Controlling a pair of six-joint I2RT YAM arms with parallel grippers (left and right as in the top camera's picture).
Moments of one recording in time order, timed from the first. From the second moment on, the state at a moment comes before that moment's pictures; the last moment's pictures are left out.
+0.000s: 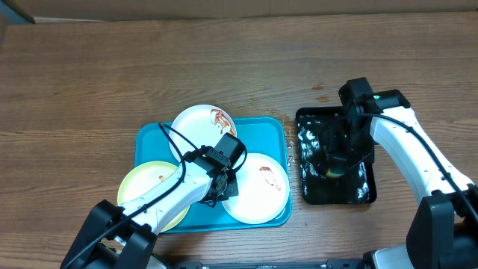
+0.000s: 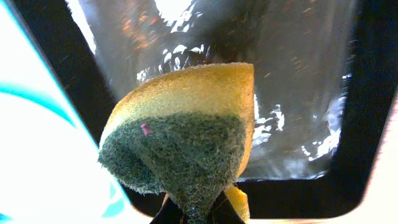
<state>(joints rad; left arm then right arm) -0.60 1.57 0.80 -0.73 0.01 -0.76 0.18 1.65 1.20 -1.21 -0.15 0.33</state>
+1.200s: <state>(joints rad) -0.60 1.57 0.80 -0.73 0.01 -0.93 0.68 1.65 1.20 -0.92 -0.10 0.32</state>
